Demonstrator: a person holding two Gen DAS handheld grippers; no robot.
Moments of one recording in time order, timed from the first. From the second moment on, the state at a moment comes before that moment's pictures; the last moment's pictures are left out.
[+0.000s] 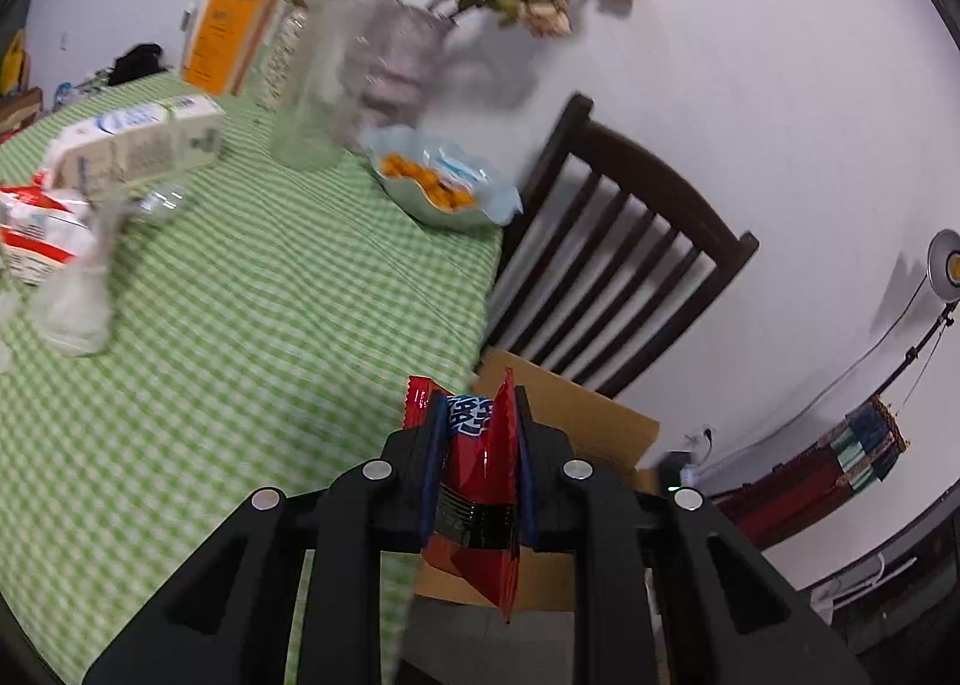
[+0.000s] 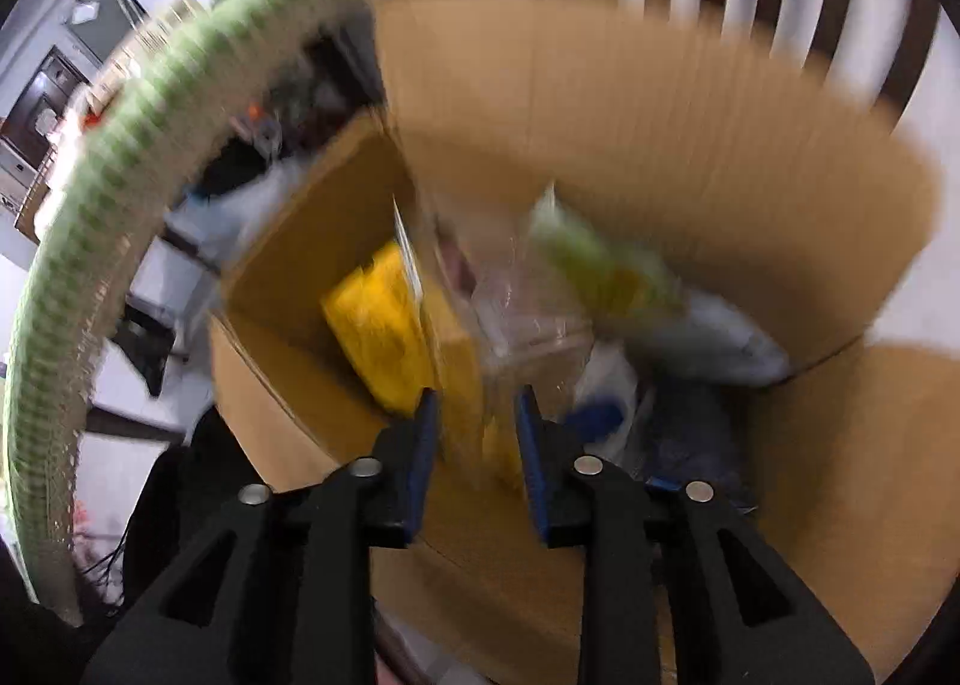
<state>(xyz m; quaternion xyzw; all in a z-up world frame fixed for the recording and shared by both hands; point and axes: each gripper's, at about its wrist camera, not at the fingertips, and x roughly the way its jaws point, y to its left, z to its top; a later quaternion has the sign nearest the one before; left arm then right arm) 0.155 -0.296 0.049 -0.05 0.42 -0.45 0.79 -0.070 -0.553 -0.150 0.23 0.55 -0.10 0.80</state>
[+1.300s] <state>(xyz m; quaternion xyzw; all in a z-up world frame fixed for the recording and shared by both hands) 0.128 -0.494 -0.109 0.13 0.57 -0.42 0.70 -0.110 -0.589 -0.098 0.27 0.44 -0.13 0.84</state>
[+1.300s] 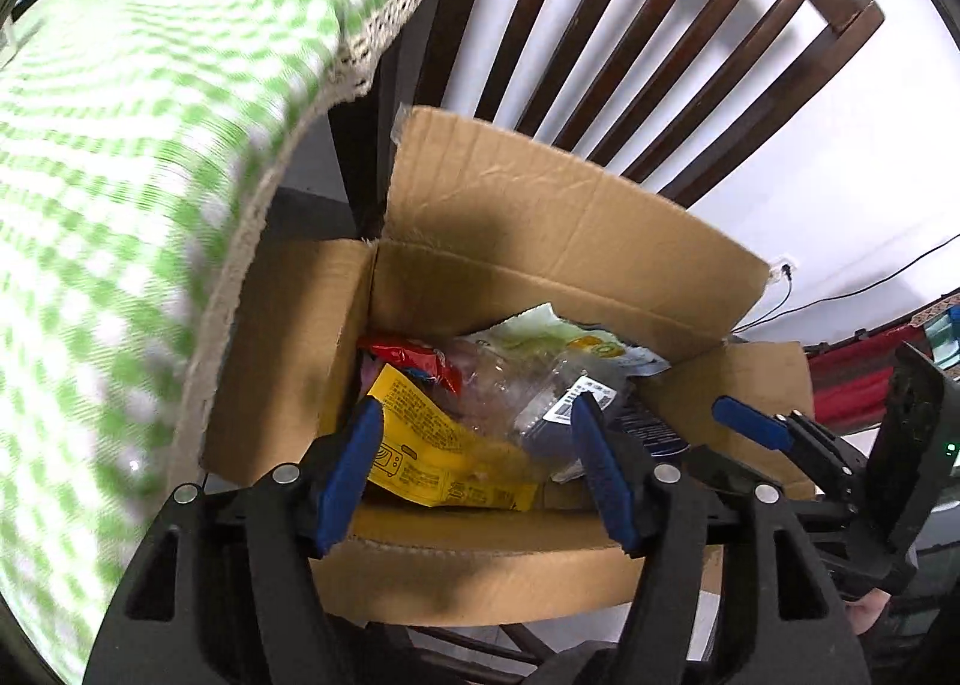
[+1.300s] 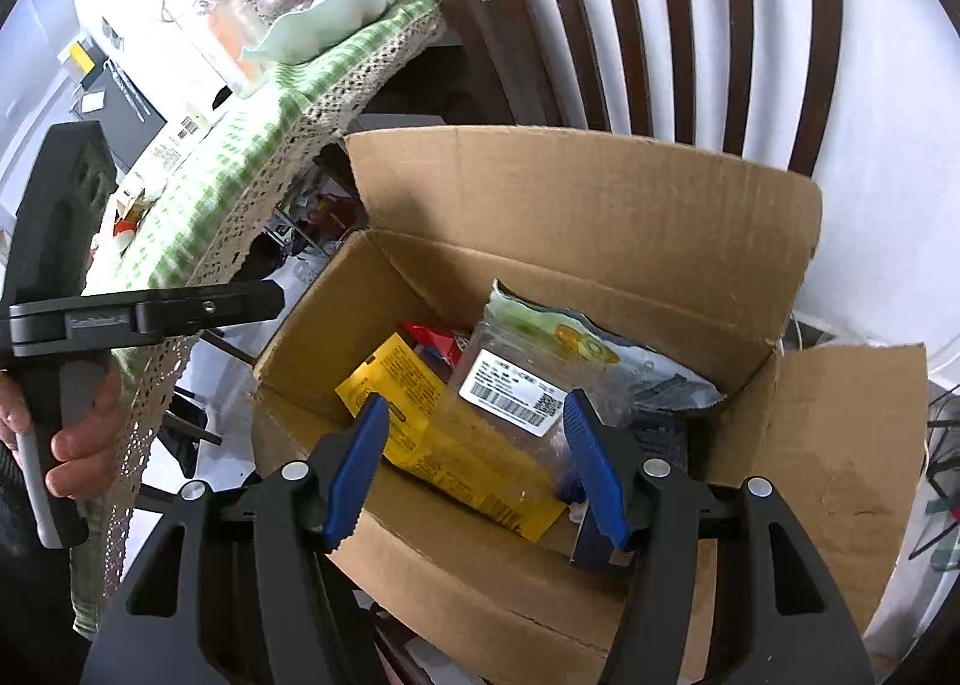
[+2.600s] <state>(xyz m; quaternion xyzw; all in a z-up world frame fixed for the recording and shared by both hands) 0.206 -0.254 0.045 -0.01 0.37 -0.33 0.87 -0.008 -0.492 0.020 0.16 0.34 -0.17 0.91</state>
